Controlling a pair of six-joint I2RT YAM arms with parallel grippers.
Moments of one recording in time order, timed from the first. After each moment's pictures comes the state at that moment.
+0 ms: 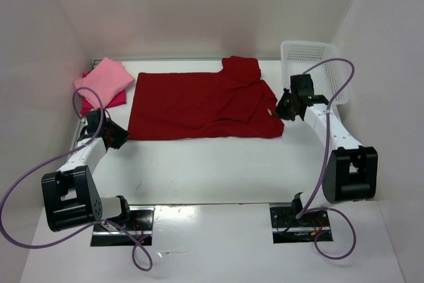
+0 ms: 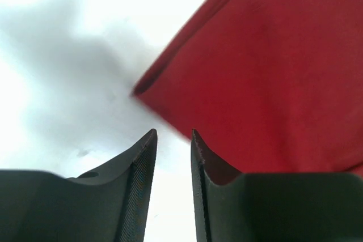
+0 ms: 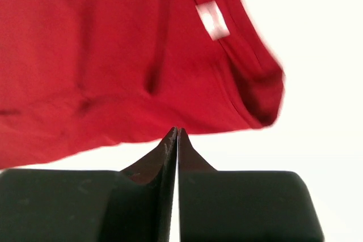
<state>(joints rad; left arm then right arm) 0.27 1.28 0.66 -0.22 0.10 -0.74 0.07 1.47 1.15 -0.55 -0.06 0.57</state>
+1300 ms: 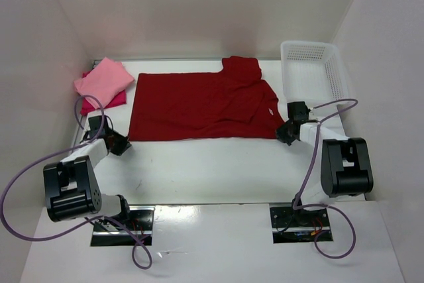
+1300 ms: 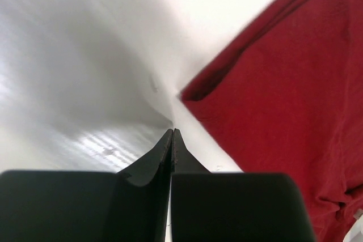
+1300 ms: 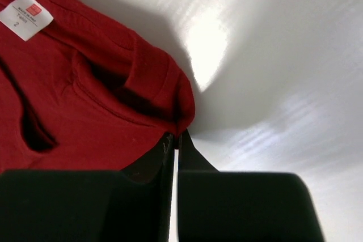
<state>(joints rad) 0.29 1.36 0.57 -0.18 0.10 -0.82 0.02 1.51 0.71 -0.25 0.10 0.96</state>
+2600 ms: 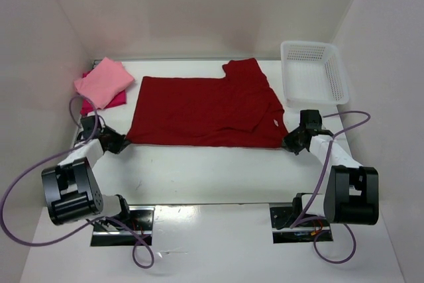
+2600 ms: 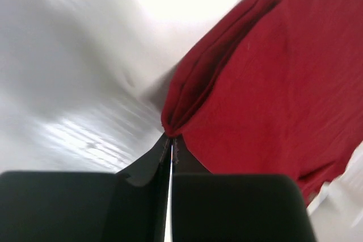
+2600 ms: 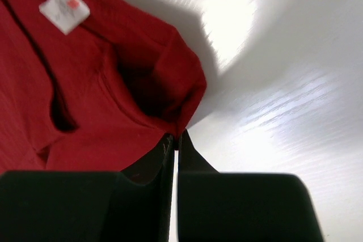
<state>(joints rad) 0.34 1.36 0.59 -0.19 0.27 -0.79 -0.08 1.27 0.62 -0.41 -0.05 0.90</state>
